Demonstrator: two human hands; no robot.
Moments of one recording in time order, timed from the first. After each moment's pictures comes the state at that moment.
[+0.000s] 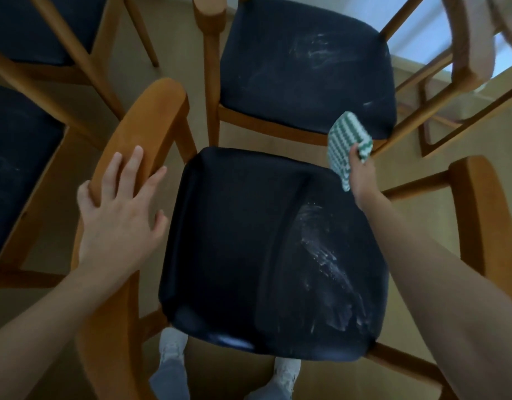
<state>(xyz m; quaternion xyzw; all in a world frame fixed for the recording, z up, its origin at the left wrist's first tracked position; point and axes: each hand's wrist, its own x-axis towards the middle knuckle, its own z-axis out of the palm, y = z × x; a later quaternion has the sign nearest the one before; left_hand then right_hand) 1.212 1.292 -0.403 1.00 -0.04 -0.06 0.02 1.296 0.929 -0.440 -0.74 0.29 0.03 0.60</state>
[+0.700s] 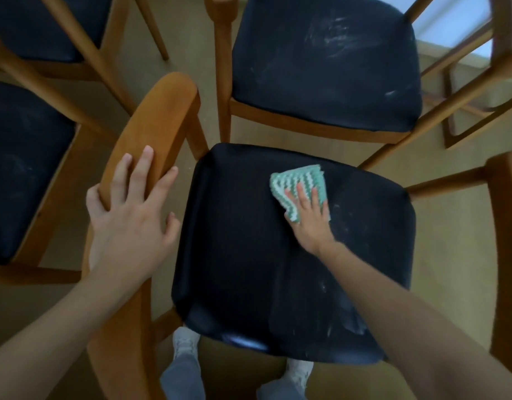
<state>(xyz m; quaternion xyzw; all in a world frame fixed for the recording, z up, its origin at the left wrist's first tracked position) 1.210 1.289 -0.399 1.00 -0.04 -0.04 0.01 1.233 0.997 -0.538 -0.95 0.00 0.26 0.16</state>
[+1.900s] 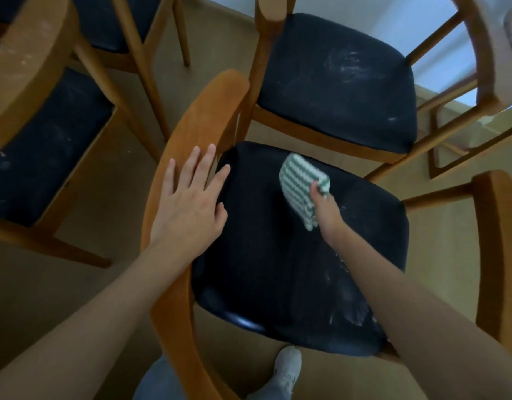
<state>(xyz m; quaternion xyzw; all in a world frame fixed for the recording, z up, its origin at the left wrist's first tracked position) 1.180 1.290 -0.398 0.99 -0.09 -0.01 0.07 1.218 1.051 -0.445 -0.72 0.23 0.20 0.62</state>
